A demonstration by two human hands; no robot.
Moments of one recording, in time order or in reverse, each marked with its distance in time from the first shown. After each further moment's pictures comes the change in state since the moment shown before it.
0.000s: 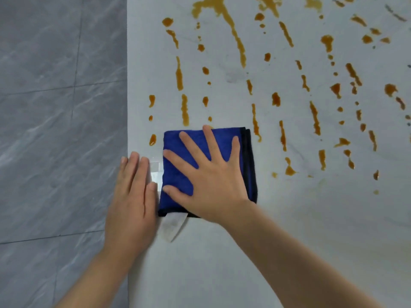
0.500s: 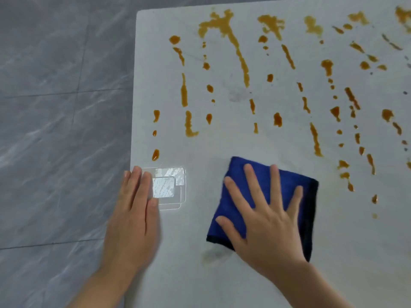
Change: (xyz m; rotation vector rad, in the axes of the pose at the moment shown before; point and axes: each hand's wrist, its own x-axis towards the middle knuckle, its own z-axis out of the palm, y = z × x) left_hand 0.000 0.005 -0.003 -0.013 -0.014 -0.013; right_hand -0.066 0.042 -0.008 -0.046 -0.089 0.220
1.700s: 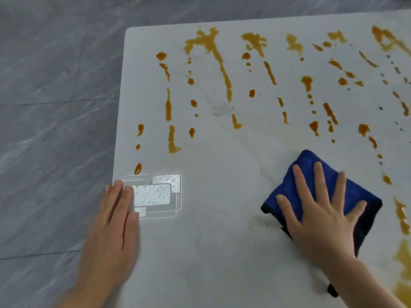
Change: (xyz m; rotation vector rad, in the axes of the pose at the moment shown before) left_hand 0.000 -0.001 0.002 0.014 0.029 -0.013; right_hand 0.004 0.108 -0.011 0.060 -0.086 0.431
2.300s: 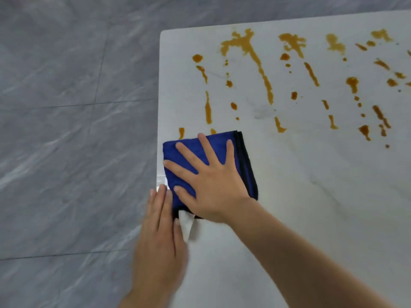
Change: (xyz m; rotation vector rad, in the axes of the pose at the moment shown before) left_hand 0.001 -0.004 0.003 -0.079 0.043 -0.032; right_hand 0.028 -0.223 0.003 -0.051 0.125 -0.833
